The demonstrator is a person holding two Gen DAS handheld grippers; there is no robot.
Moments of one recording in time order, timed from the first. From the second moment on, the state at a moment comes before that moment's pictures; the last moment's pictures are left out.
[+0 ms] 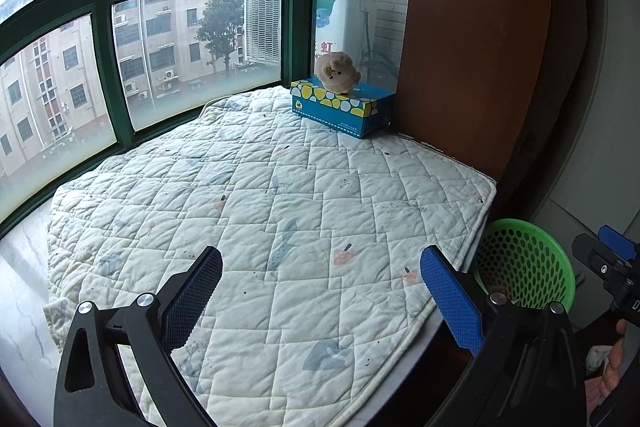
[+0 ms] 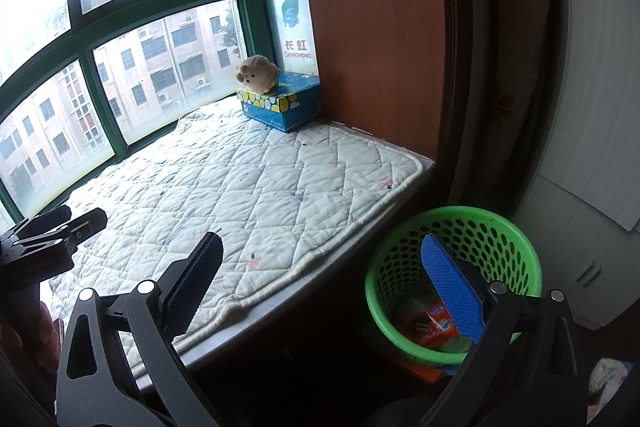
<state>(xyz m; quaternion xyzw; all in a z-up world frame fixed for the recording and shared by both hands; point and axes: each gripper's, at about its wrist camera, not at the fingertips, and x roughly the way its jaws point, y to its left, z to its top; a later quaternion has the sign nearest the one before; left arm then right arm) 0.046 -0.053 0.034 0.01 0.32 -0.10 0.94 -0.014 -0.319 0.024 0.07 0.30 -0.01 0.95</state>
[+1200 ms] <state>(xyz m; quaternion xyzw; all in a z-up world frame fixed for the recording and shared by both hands) 0.046 -0.051 0.034 0.01 0.32 -0.10 0.94 -0.011 -0.314 0.022 0.07 0.30 0.00 0.95</state>
